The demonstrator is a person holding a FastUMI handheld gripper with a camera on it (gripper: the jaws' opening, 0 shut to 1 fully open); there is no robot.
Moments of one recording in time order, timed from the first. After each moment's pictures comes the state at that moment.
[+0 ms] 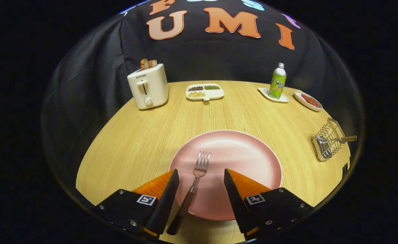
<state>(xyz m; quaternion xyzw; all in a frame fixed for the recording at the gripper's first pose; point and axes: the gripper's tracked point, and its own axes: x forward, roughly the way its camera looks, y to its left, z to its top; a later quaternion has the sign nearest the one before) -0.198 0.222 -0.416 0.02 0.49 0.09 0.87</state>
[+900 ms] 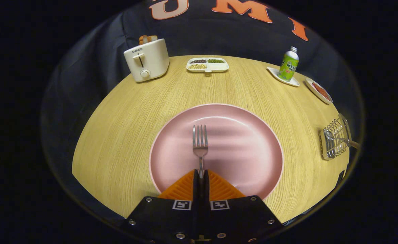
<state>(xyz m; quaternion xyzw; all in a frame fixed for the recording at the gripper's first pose) -0.215 0.198 -0.431 0.00 0.57 0.13 0.81</state>
